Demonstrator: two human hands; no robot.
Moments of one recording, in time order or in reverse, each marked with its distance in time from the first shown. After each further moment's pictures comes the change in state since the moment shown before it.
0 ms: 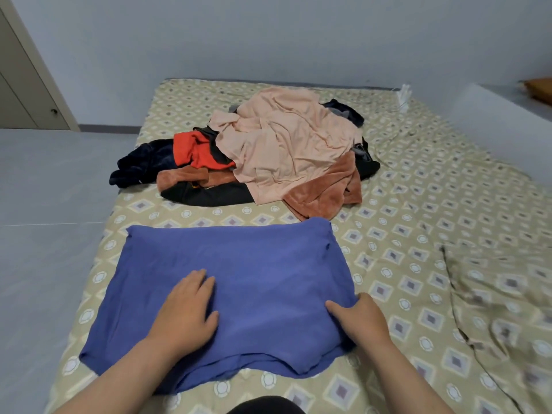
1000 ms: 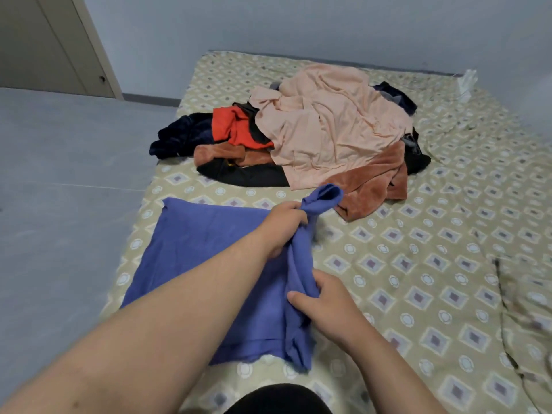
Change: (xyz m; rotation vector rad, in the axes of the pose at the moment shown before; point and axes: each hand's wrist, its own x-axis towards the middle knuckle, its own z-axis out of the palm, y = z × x) left_hand 0.117 0.098 -0.079 -1.330 -0.118 -0.325; right_hand -0.066 -0.087 0.040 0.234 -0.463 -0.597
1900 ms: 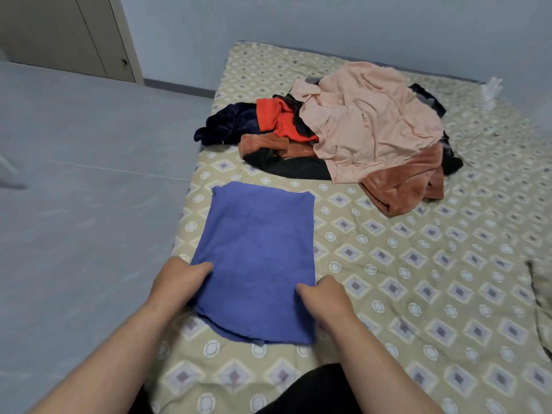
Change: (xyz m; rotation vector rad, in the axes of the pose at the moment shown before) left_hand -0.121 -0.141 -0.219 0.315 0.511 -0.331; right_hand 0.021 -0.011 0.113 -0.294 0.170 0.530
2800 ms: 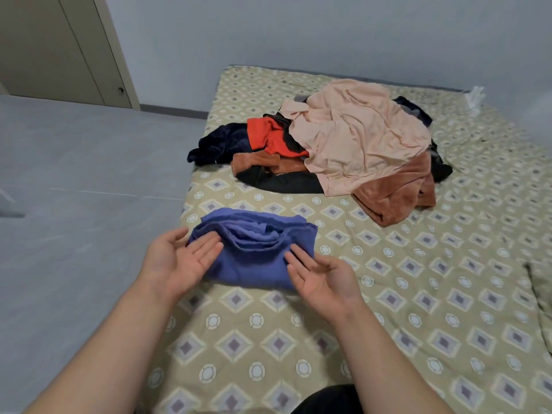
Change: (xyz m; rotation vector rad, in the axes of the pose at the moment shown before) left_hand 0.010 0.068 -0.020 -1.326 -0.394 -0.199; right_hand 0.024 -0.031 -0.025 1.575 -0.606 0.154
